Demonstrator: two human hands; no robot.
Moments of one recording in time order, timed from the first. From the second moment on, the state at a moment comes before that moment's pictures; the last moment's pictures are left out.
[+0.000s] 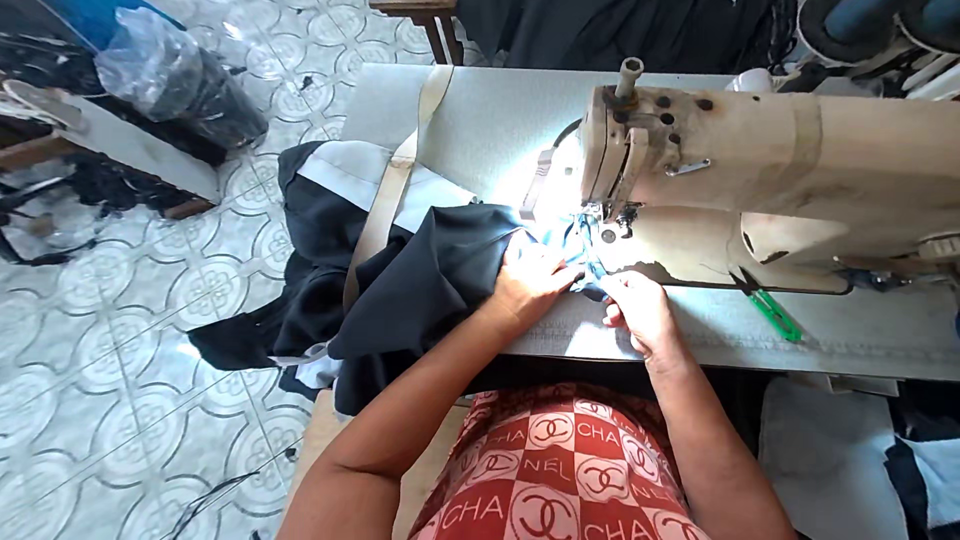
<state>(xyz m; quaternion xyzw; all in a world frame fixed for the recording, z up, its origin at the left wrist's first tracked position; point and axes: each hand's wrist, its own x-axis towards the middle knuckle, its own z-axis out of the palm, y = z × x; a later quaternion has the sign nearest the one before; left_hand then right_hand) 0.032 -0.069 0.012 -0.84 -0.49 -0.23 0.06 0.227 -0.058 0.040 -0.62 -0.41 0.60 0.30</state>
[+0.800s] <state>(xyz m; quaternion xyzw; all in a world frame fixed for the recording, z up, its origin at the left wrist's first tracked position) 0.037 -0.076 0.000 -0.83 -0.50 -0.25 0.07 0.201 -0.081 0.038 -0.63 -0.71 0.24 0.21</state>
